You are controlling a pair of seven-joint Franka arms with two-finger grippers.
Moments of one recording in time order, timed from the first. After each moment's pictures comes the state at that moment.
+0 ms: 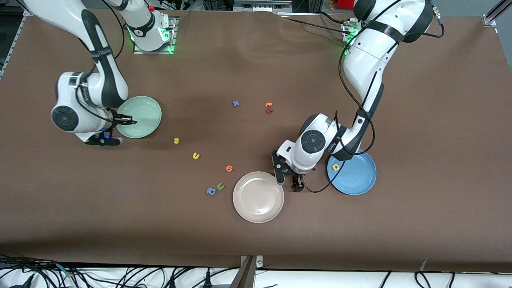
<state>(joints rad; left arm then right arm) -0.40 0.94 -0.14 -1.35 0.16 2.41 0.82 0.31 0.34 -0.31 -2.17 0.00 2.11 0.02</state>
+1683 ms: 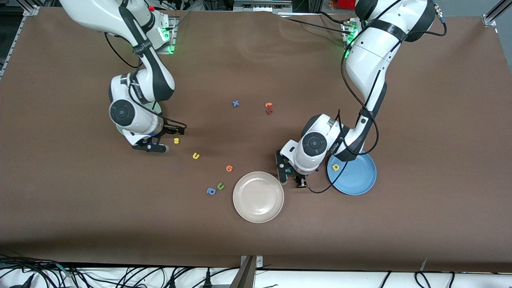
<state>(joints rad) -0.38 0.93 -0.13 -1.35 0.16 2.32 0.86 0.32 0.41 0.00 -2.06 0.10 2.31 0.35</state>
